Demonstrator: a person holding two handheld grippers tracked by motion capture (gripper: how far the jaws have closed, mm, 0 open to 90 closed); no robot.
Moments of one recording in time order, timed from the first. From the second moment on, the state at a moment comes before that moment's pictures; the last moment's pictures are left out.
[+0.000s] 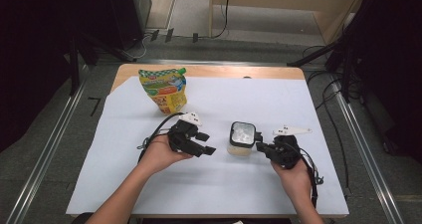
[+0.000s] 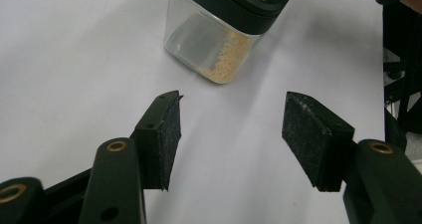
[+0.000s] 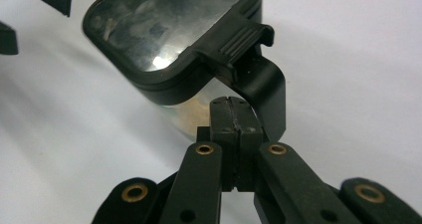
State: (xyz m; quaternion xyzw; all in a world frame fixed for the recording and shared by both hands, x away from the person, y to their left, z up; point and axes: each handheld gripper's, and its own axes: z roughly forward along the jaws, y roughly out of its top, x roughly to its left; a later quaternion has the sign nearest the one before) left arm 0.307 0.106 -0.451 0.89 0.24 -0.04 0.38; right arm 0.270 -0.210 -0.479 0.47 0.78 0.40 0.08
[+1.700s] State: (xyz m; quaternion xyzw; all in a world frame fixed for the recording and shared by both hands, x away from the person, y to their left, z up) left arm 0.353 0.021 -0.454 0.92 0.12 -0.02 0.37; right arm 0.306 -0.227 -0.474 0.48 0.78 0.39 0.09
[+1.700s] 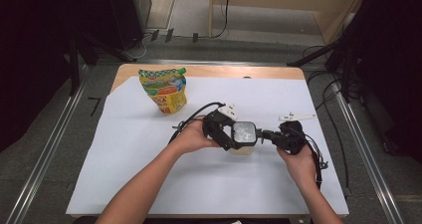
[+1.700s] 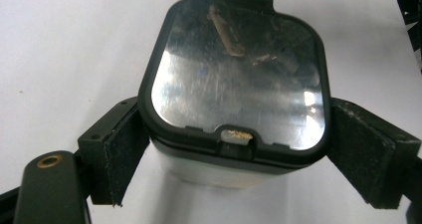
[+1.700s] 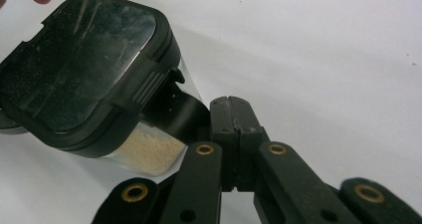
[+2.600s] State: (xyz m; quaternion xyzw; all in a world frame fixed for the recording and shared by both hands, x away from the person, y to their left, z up) left arm 0.348 0.014 -0.434 0.93 0.11 0.00 0.35; right arm 0.304 -0.225 -0.476 0.48 0.78 0.39 0.09
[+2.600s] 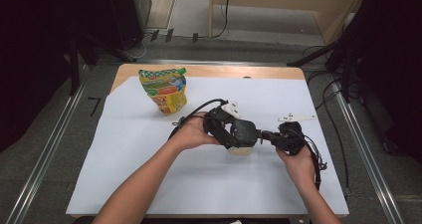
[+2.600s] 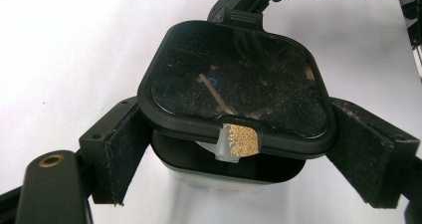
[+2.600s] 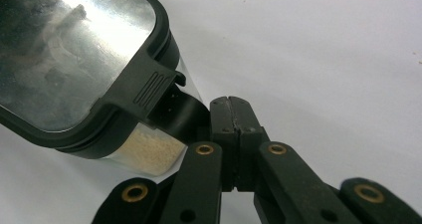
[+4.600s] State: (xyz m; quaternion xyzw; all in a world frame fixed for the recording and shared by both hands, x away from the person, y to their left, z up) left arm 0.341 0.006 -0.398 0.91 0.13 -0.09 0.38; right arm 0.270 -0.236 -0.456 0.47 0.77 0.42 0.08
